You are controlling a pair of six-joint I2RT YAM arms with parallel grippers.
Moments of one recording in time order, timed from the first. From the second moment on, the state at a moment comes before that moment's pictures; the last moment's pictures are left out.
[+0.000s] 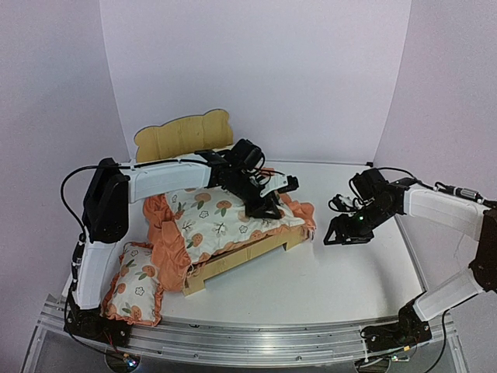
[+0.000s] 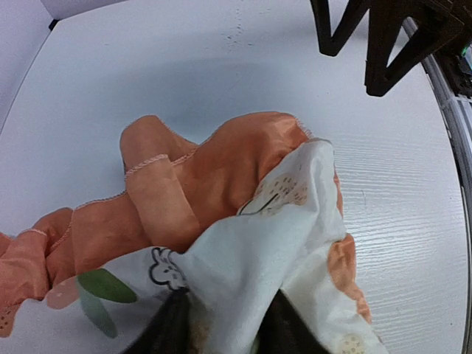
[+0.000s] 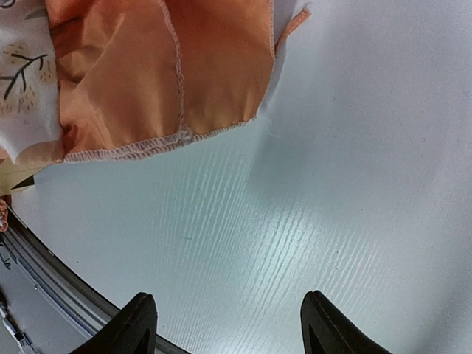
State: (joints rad) left arm -0.87 2.19 1.92 -0.56 0.44 0.58; right arm 0.41 1.40 0.95 -0.76 -0.31 0.24
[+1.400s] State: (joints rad) left arm -0.76 2.05 1.93 -0.44 0.30 0.38; right arm 0.41 1.50 0.91 -0.07 -0.56 0.29
